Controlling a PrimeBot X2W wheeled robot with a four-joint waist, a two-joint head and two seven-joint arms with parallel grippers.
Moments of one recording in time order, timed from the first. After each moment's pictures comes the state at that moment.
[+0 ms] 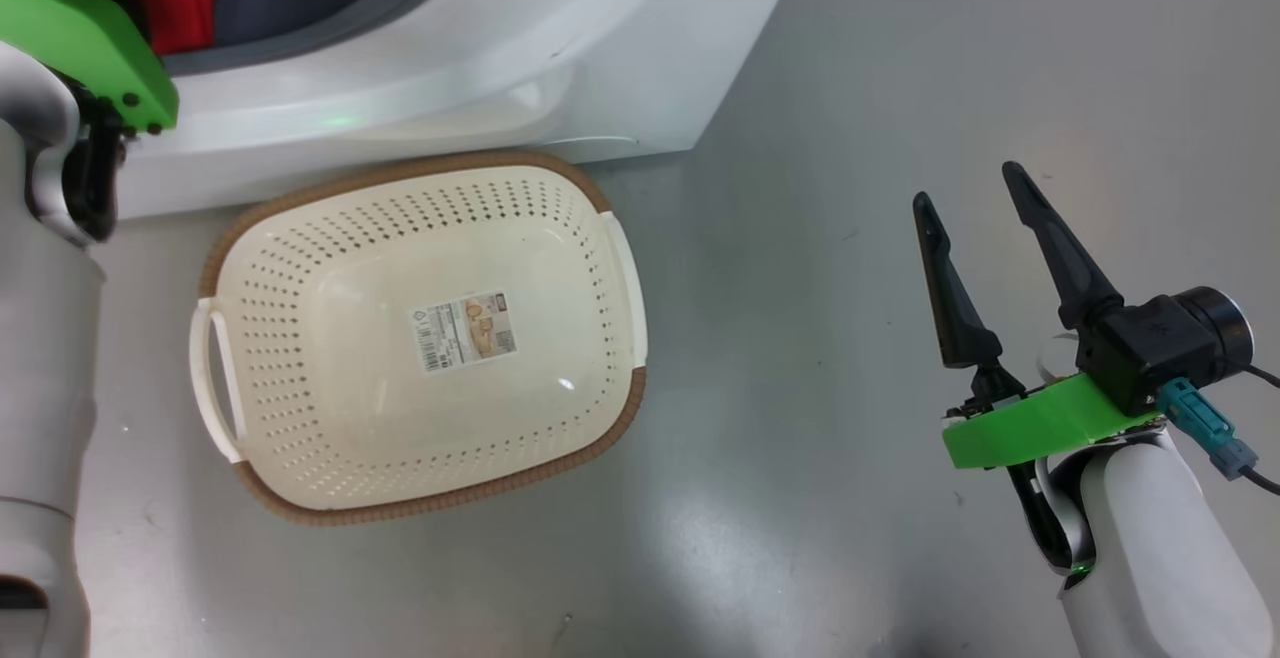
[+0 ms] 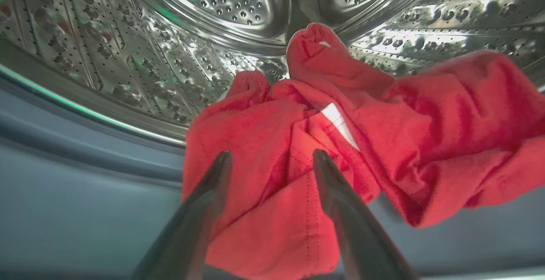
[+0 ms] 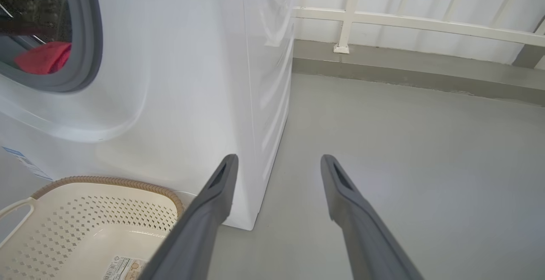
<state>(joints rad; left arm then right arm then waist) -1.23 0.25 -0.16 1.05 -0.42 -0.04 -0.02 -0.34 -0.05 0.05 0.18 0.11 0.13 -0.26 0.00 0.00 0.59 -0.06</state>
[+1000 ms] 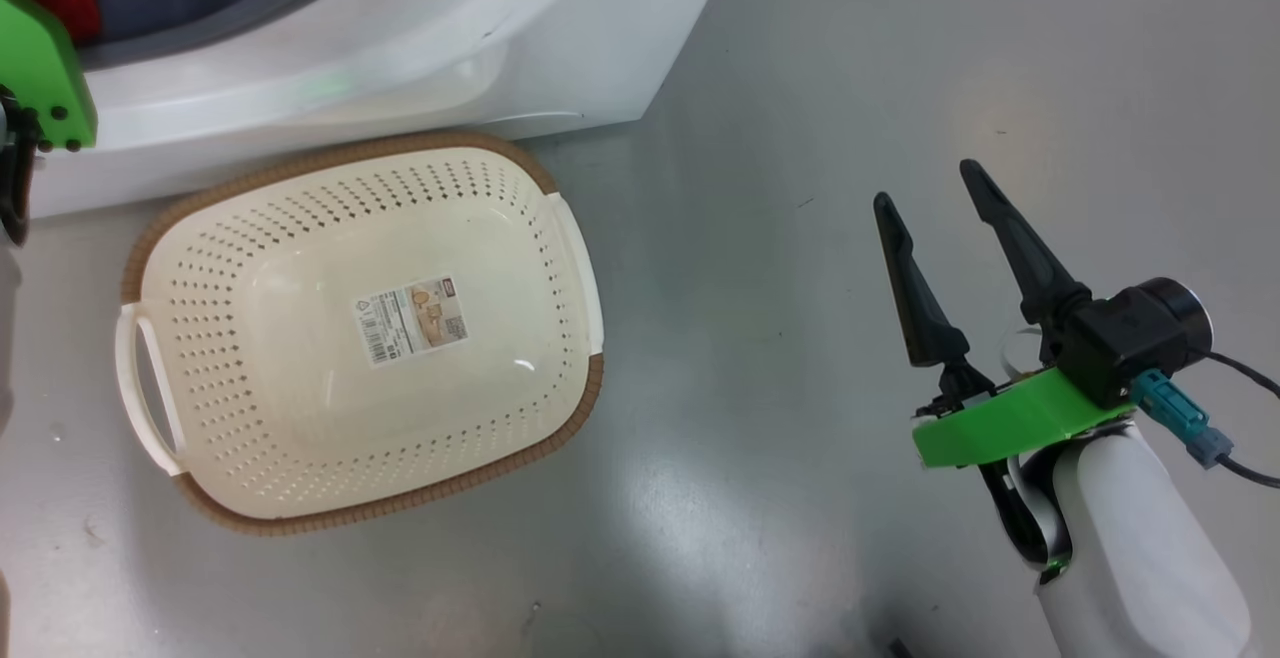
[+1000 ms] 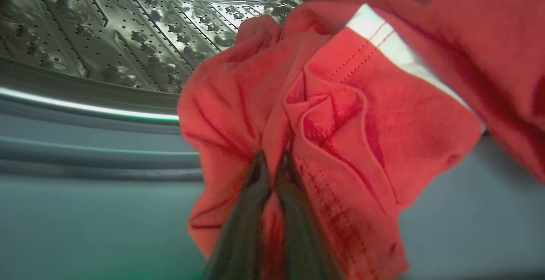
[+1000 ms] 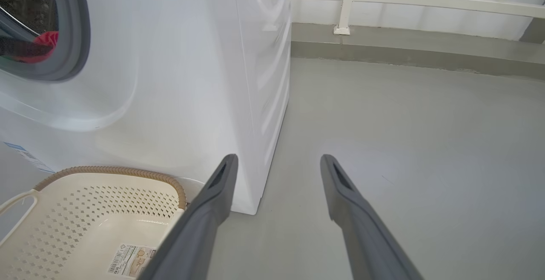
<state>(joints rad) -1.32 0.33 -0.30 1.22 -0.31 0.00 0.05 -0.36 -0.05 0.11 0.19 0.17 0.13 -0.26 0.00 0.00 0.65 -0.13</state>
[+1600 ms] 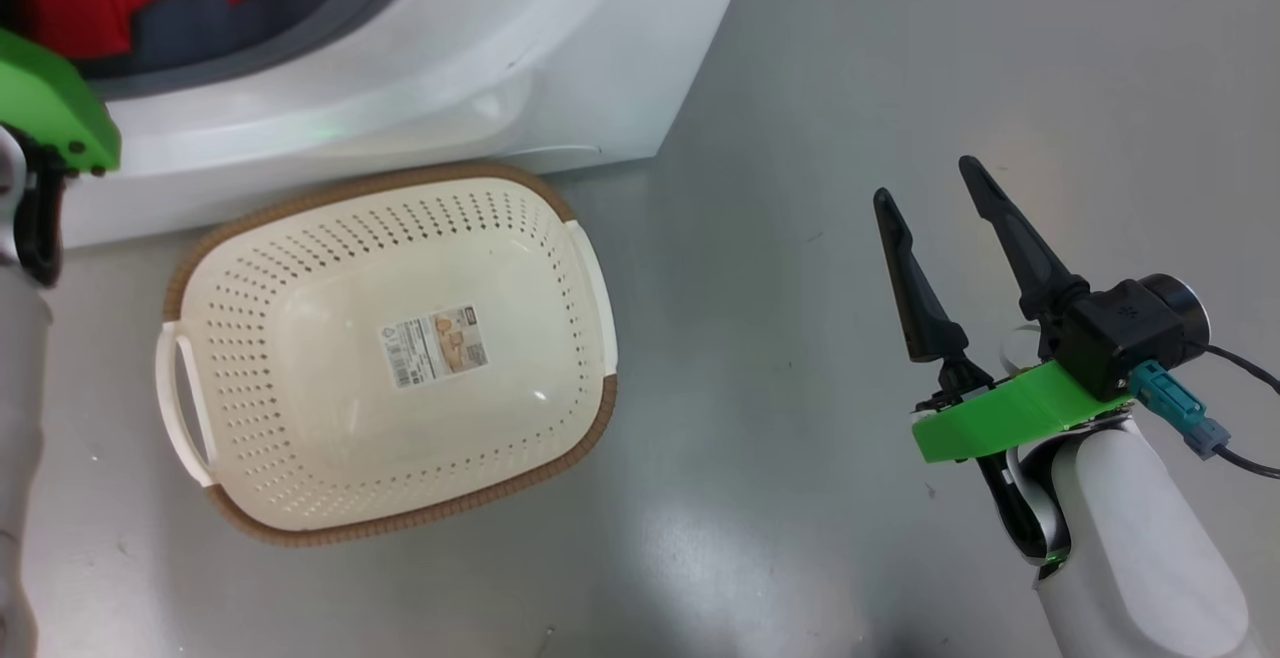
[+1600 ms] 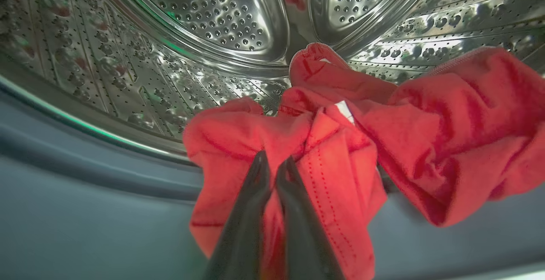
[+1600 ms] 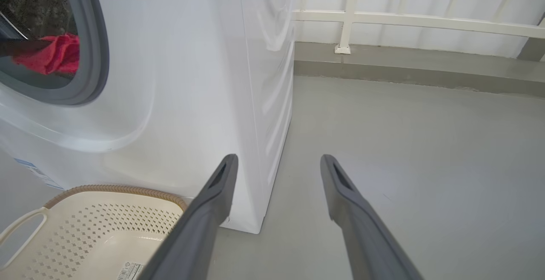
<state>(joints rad) -1.24 0.32 -0.25 1.18 -0.42 -0.08 -0.21 -0.38 -0.05 0.11 0.22 0.18 0.13 -0.26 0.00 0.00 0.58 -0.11</state>
